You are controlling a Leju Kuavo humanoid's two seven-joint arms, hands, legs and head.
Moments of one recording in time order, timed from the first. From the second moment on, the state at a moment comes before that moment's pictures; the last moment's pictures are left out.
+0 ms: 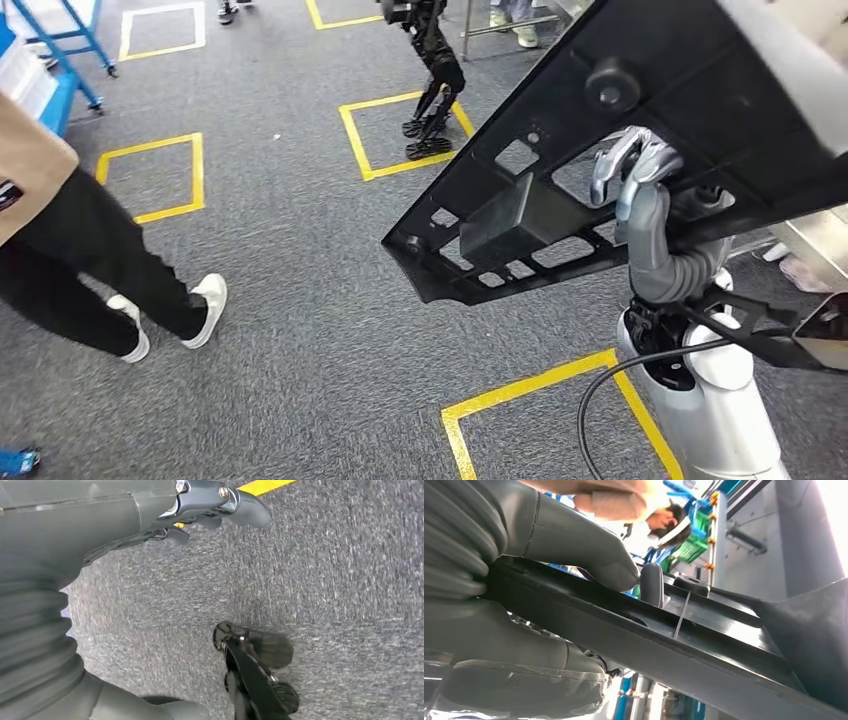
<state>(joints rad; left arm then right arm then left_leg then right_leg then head) -0.08 -0.07 1.33 -0.23 -0.95 0.16 -0.31 -0.45 -0.23 0.29 -1.95 -0.27 0.02 -0.64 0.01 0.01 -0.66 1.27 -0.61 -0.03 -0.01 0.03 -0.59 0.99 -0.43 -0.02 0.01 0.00</state>
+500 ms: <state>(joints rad) -0.08 -0.09 1.33 -0.23 -0.94 0.16 -0.31 -0.39 -0.23 0.28 -1.99 -0.21 0.06 -0.67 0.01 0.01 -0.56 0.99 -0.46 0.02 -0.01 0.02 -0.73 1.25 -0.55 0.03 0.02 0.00</state>
